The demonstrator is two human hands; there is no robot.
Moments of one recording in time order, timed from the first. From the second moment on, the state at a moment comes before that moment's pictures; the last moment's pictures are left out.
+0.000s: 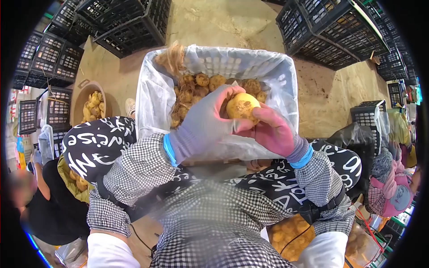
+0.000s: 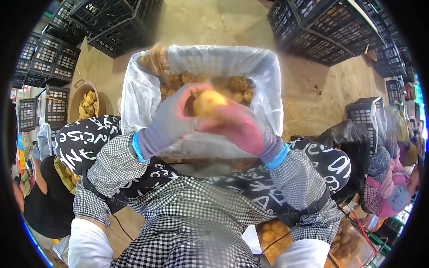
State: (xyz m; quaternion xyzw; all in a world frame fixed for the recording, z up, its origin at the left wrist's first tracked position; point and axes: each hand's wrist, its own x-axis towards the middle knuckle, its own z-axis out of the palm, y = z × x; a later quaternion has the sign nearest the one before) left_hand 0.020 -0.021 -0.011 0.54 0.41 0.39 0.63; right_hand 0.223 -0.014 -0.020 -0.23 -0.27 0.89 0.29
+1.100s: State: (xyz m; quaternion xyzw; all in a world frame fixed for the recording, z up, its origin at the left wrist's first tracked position) left_hand 0.076 0.063 -0.184 0.80 0.43 -0.18 0.38; right_hand 0.628 -0.170 0.017 -0.63 -0.13 0.37 0.67
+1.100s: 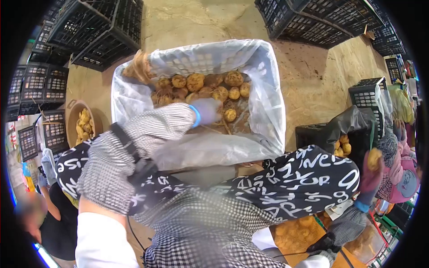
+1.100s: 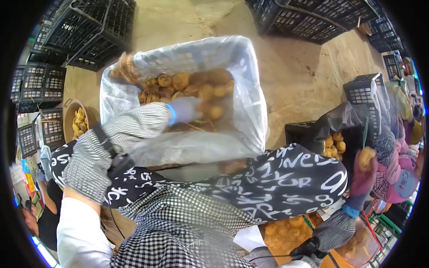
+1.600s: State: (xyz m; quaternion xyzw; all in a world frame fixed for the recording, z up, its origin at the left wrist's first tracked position) left_hand 0.180 0.092 -0.300 0.73 0.61 -0.08 0.30; right_hand 0.501 -0.081 0.060 -0.64 -0.41 0.27 0.59
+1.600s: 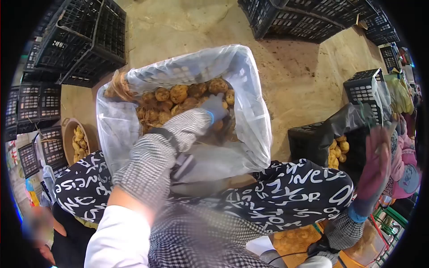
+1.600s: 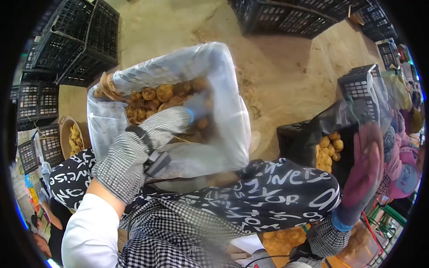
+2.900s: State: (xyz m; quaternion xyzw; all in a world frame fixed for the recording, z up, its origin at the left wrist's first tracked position) left_hand 0.059 0.092 -0.012 0.70 0.39 0.30 0.53; right_hand 0.274 -0.006 0.013 -0.21 -0.05 0.81 0.55
